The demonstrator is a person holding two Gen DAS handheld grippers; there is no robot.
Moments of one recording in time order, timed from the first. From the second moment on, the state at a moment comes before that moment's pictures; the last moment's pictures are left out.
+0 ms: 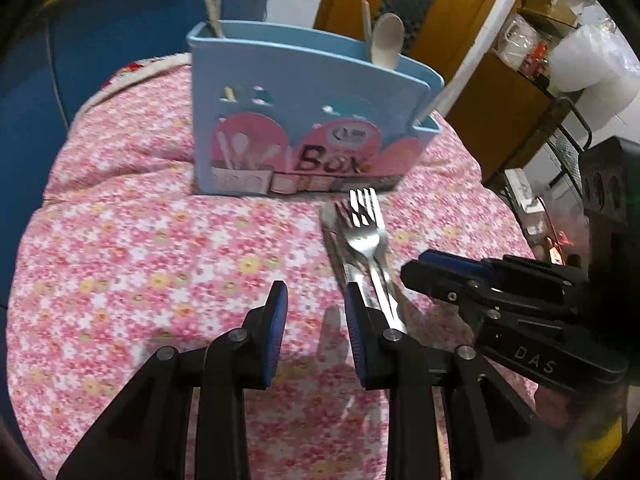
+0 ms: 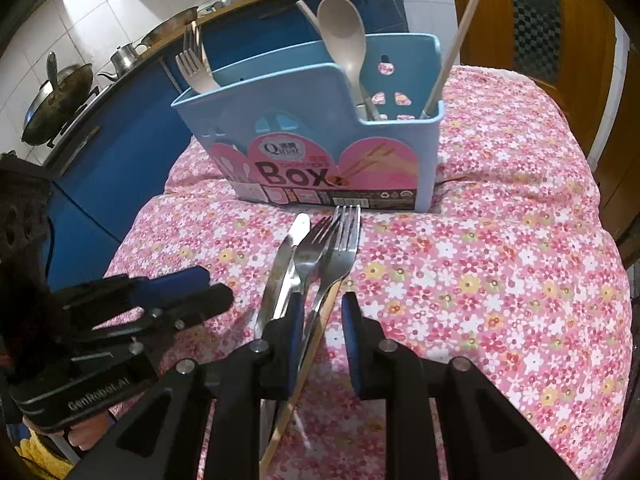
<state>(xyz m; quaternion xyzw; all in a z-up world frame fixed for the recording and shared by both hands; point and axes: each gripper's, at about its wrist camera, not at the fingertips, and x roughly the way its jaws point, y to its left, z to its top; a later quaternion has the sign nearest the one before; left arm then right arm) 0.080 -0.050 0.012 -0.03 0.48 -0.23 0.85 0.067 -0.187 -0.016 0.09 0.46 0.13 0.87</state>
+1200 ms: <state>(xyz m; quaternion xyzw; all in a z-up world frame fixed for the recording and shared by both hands) 0.091 -0.008 0.017 -0.08 0.46 -0.18 0.87 0.074 -0.176 -0.013 0.09 0.46 0.15 0.87</state>
